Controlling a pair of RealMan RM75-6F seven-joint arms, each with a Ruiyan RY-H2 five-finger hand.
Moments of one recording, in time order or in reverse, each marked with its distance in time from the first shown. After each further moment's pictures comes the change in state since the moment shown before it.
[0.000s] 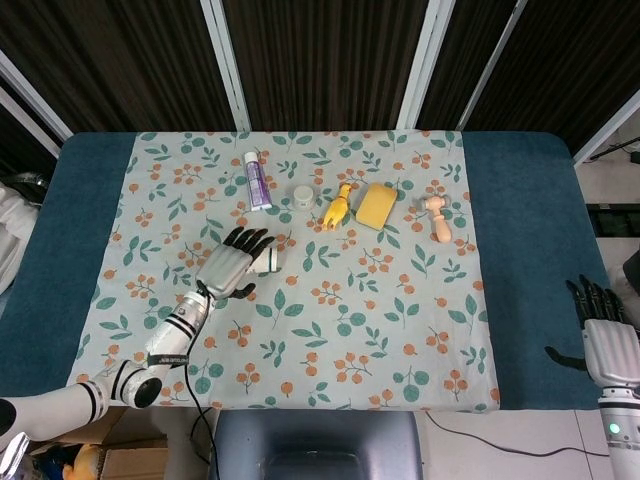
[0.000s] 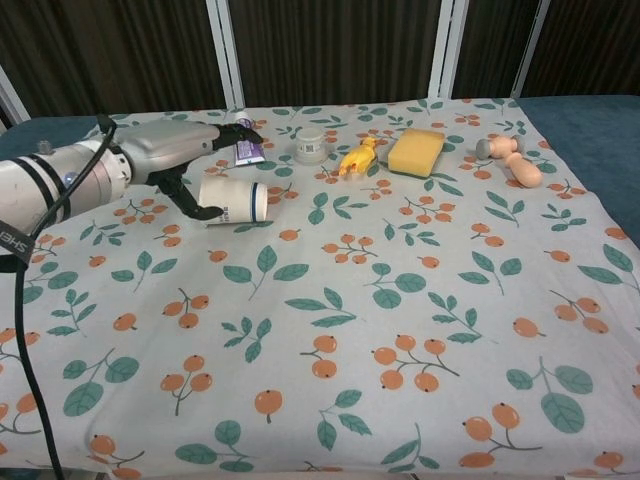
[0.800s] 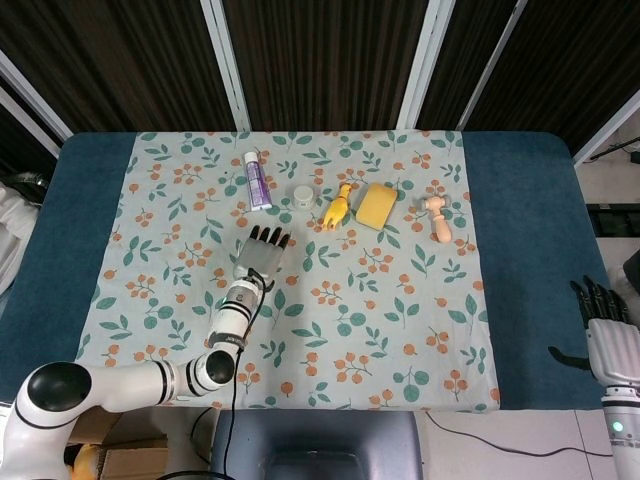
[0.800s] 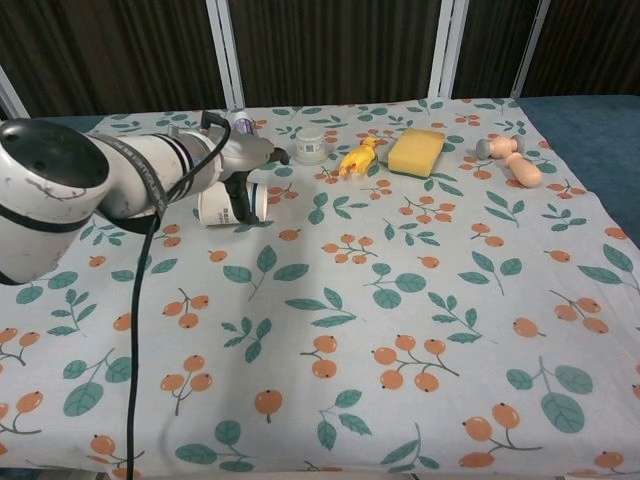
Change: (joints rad) left arm -0.319 -0.149 -0.066 0.017 -0.870 0.056 0.680; right arm 0.005 -0.001 0.006 0.021 0.014 -0.020 0.023
